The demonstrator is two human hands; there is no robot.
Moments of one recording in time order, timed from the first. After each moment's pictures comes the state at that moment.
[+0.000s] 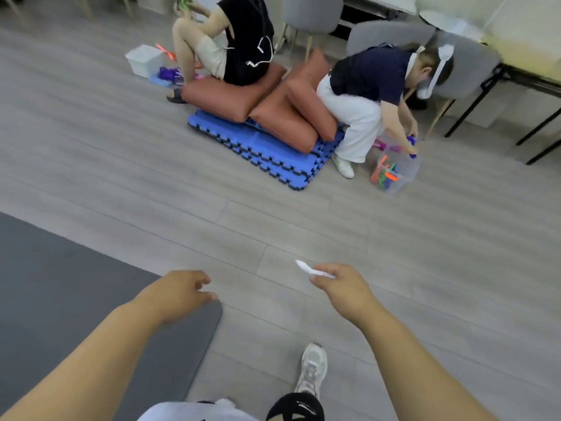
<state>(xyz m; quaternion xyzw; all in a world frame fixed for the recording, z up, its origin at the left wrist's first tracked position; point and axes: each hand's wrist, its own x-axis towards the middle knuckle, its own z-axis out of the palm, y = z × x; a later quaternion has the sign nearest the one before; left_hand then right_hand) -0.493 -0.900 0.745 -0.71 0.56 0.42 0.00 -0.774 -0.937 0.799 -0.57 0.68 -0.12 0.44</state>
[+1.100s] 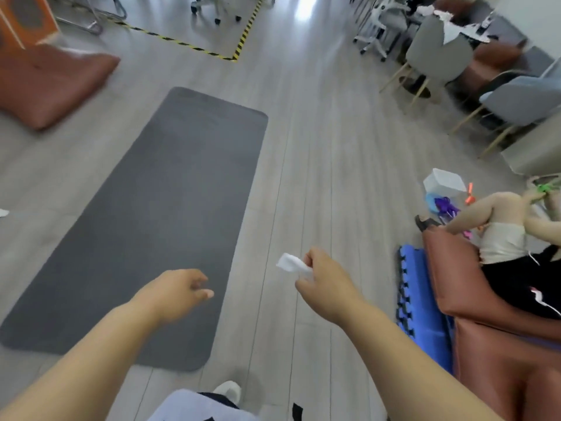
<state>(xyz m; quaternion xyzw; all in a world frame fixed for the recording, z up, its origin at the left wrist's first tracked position) -0.421 -1.035 0.728 -0.91 -0.02 0.31 -0.27 -0.433 -1.295 0.821 -0.95 0.05 0.20 0.25</state>
